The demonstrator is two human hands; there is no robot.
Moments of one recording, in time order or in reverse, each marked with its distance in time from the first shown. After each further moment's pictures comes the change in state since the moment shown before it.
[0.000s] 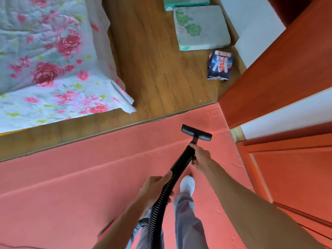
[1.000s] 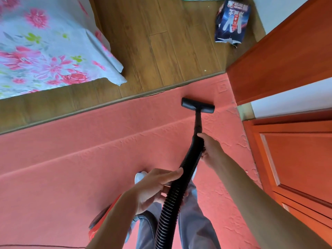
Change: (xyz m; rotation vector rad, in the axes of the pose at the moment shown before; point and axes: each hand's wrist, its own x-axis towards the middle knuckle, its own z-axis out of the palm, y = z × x) left_hand 0.095 -0.030 -0.042 -0.162 -0.481 -0.148; right_hand 0.108 0.049 0.017 -0.072 0.079 -0.033
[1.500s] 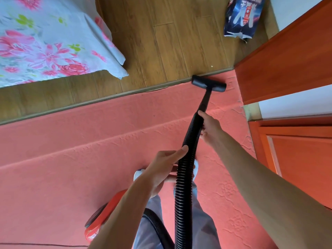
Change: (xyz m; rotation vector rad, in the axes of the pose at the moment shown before) left_hand 0.049 0.025 -0.008 -0.103 0.138 0.162; right_hand 0.039 -0.048 0.048 -0.015 -0.040 -0.071
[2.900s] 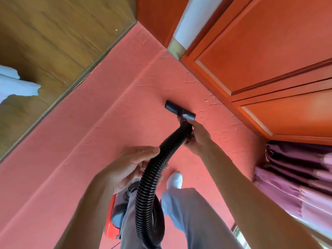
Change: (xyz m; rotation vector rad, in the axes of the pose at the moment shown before) left_hand -0.064 -0.076 0.052 0.472 -0.405 -0.252; right_hand -0.128 0.192 -0.187 0.752 0.235 0.173
